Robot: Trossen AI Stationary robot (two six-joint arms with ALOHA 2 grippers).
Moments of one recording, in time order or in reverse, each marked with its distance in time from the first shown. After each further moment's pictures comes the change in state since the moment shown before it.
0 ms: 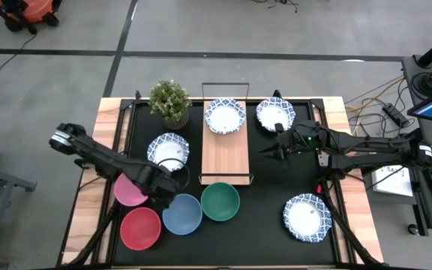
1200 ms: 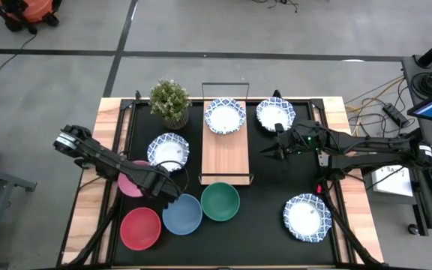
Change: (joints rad) left arm -0.022 0.050 -0.029 -0.042 -0.049 -0.009; right arm 0.000 0.002 0.000 0.000 0.003 0.001
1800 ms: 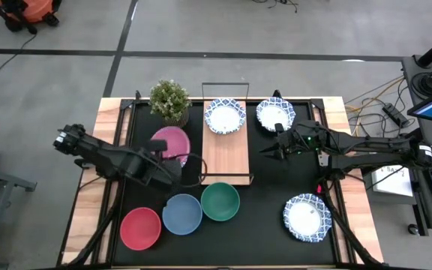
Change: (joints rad) left arm 0.014 -0.002 0.574 -0.241 -0.479 0.832; right arm 0.000 0.000 0.000 0.000 0.000 0.000
